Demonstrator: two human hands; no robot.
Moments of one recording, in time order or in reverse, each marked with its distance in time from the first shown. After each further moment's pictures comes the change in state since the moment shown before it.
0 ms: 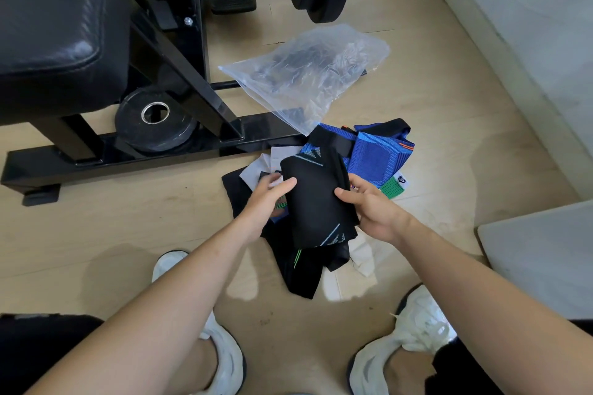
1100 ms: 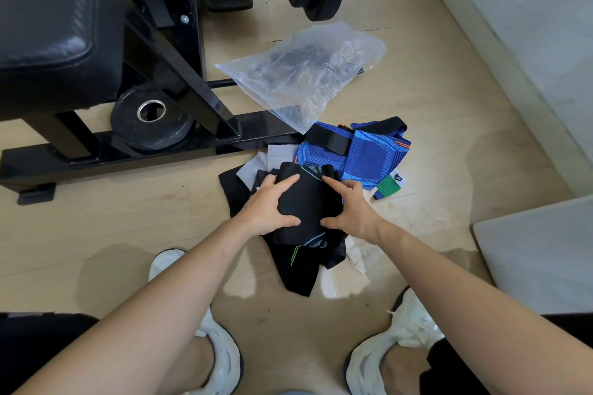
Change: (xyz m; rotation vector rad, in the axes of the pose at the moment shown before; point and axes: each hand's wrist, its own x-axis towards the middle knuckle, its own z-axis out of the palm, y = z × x) left_hand 0.010 -0.011 -0.006 0.976 -0.082 0.268; right_hand 0.015 0.027 -0.006 -1.045 0.150 -0.118
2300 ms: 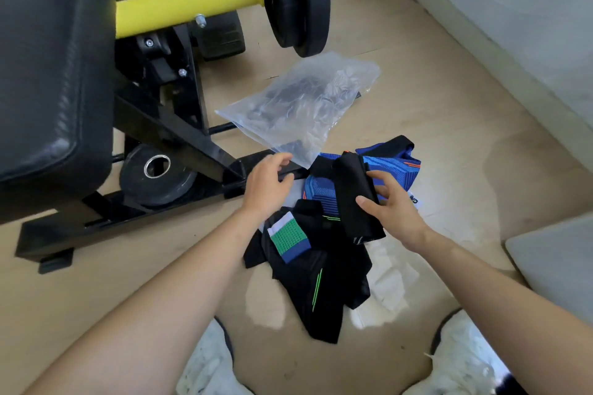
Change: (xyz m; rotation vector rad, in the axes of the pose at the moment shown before) left_hand 0.072 0.037 -0.072 -0.028 0.456 0.156; right_hand 0.016 -0.002 -0.053 0.563 0.296 -0.037
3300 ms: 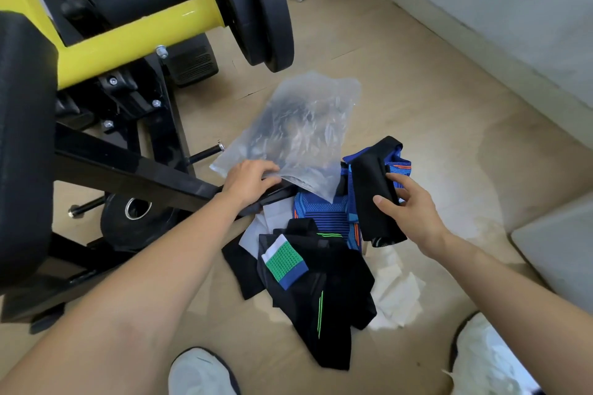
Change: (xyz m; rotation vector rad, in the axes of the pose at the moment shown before) left_hand 0.098 -0.028 -0.001 0.471 -0.287 0.178; right_hand 0.015 0.013 -0.035 0.044 0.260 0.075
